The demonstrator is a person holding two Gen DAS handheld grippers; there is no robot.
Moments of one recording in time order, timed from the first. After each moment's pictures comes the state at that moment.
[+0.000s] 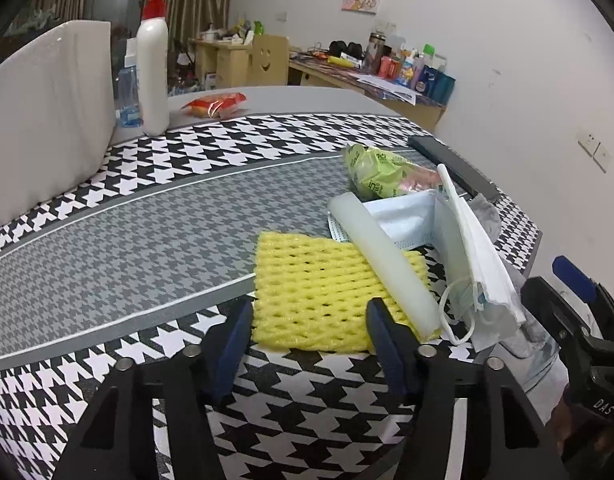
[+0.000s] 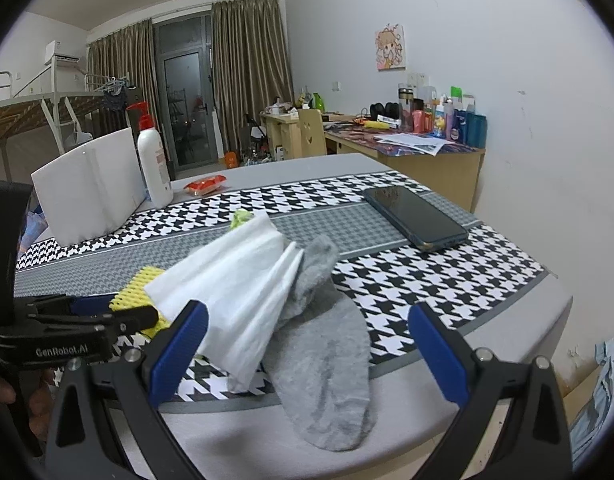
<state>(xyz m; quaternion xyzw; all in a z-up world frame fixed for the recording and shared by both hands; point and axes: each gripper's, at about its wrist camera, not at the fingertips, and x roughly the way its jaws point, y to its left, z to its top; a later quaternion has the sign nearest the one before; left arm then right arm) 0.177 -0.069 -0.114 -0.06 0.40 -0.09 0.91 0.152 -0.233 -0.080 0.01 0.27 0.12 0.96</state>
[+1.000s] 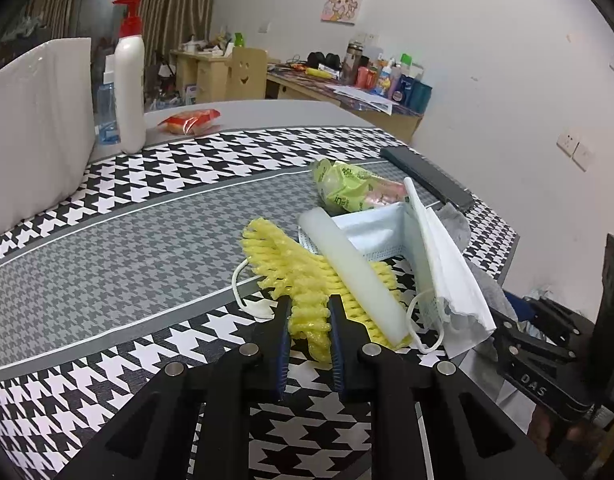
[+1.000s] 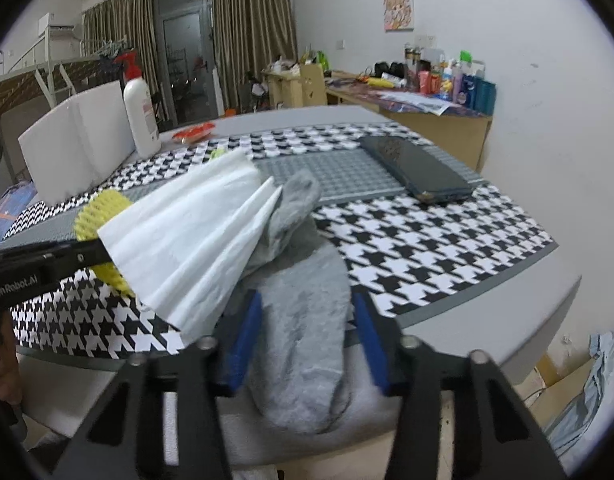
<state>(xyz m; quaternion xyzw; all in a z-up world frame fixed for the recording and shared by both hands) 0.173 -0.077 -0.104 -0.07 0.38 -0.13 0.91 0.169 -0.238 -0.109 -0.02 0.35 0.12 0.93</state>
